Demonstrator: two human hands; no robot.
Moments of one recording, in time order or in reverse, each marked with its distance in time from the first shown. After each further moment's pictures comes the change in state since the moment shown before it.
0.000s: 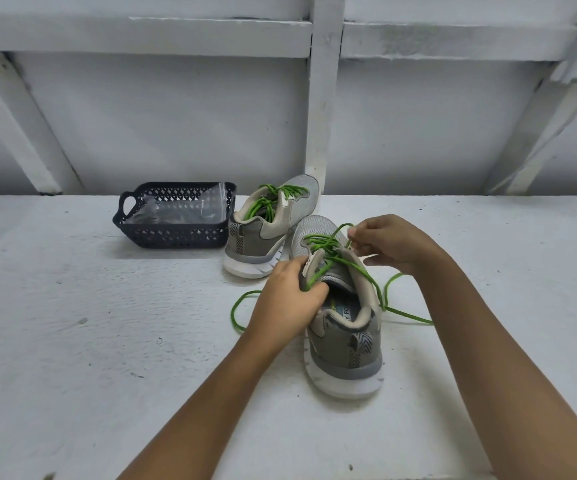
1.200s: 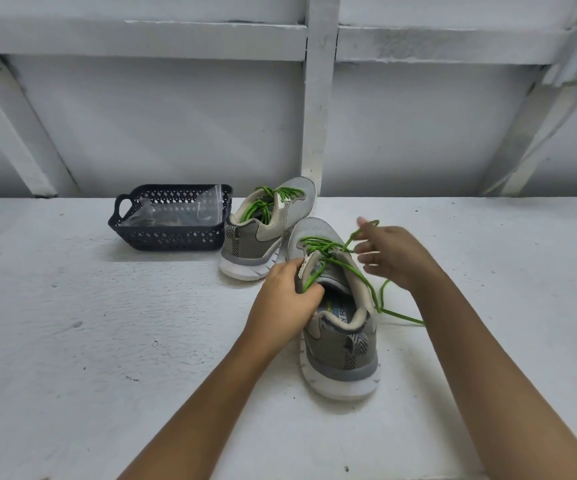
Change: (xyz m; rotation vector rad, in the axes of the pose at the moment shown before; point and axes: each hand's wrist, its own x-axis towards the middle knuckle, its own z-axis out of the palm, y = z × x) left_hand 0.000 -0.001 0.001 -0.020 0.000 -0.004; right_hand -0.008 0.010 0.005 0.248 0.154 0.095
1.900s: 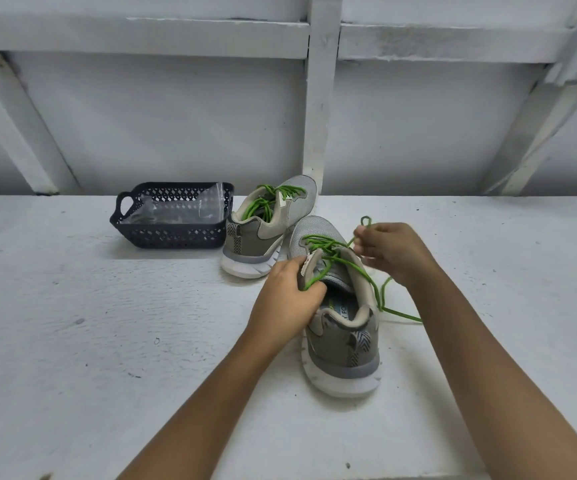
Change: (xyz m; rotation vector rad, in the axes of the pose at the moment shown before) left_hand 0.000 0.001 0.000 -0.004 0.001 0.001; right_hand -0.001 0.003 0.002 0.048 0.030 -0.085
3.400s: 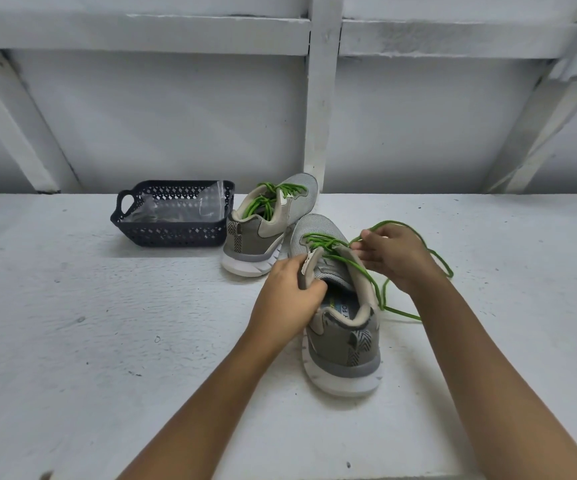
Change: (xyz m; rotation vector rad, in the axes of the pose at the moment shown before) left_hand -0.001 -0.001 0.002 -0.006 0.003 -0.022; right_hand -0.006 0.004 0.003 0.034 0.006 -0.033
